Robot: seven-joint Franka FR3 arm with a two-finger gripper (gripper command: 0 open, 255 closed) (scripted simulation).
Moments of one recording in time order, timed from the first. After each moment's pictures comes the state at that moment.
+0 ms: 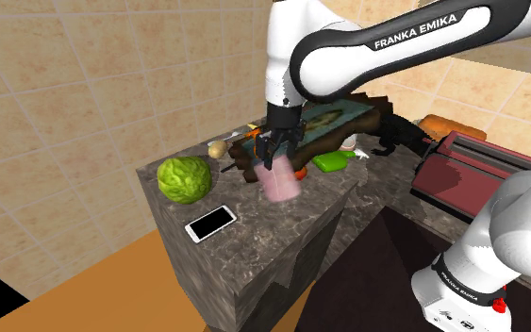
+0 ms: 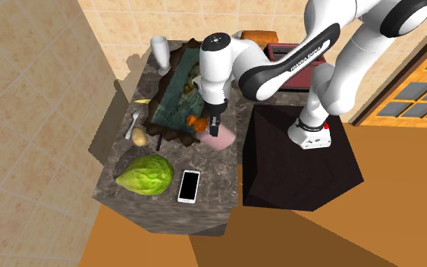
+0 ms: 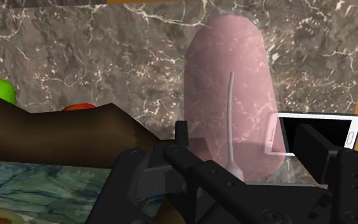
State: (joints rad) arm 0.07 -0.15 0.34 -2.18 0.04 2.02 0.42
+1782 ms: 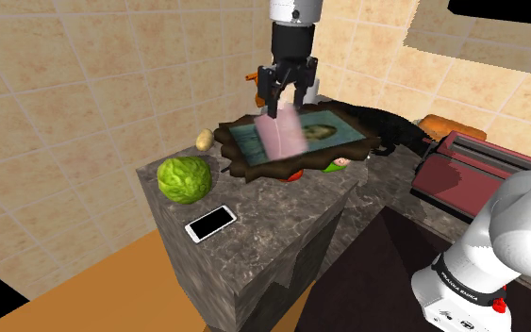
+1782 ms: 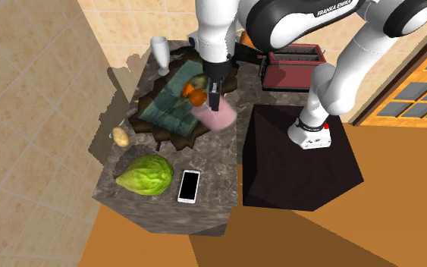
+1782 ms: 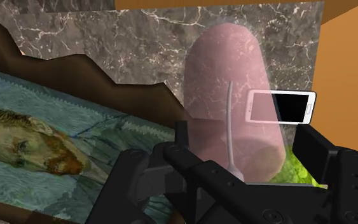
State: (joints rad) arm 0.07 -0.18 0.32 -1.85 0.04 1.66 0.41
